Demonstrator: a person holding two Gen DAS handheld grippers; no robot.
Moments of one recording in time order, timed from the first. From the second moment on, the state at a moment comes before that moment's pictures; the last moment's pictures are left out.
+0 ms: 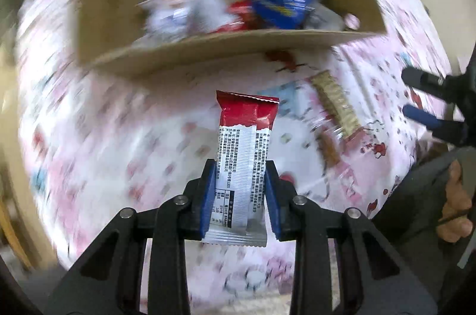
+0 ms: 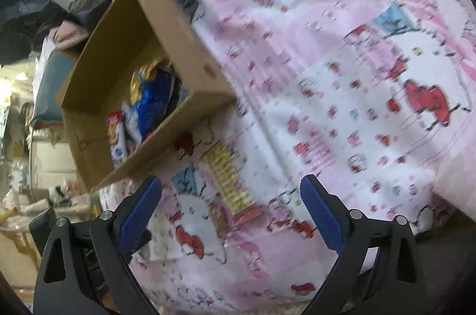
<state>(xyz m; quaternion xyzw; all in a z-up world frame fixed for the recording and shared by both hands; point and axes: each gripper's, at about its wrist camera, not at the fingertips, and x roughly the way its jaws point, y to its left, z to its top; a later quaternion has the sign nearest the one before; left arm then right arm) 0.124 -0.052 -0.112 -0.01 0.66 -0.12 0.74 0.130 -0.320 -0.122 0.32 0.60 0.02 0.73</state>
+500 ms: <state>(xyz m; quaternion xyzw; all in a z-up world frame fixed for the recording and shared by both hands) 0.107 0.008 -0.102 -0.06 0.62 -0.02 0.78 0.128 -0.194 -0.173 0.04 0.71 0.11 0.69</state>
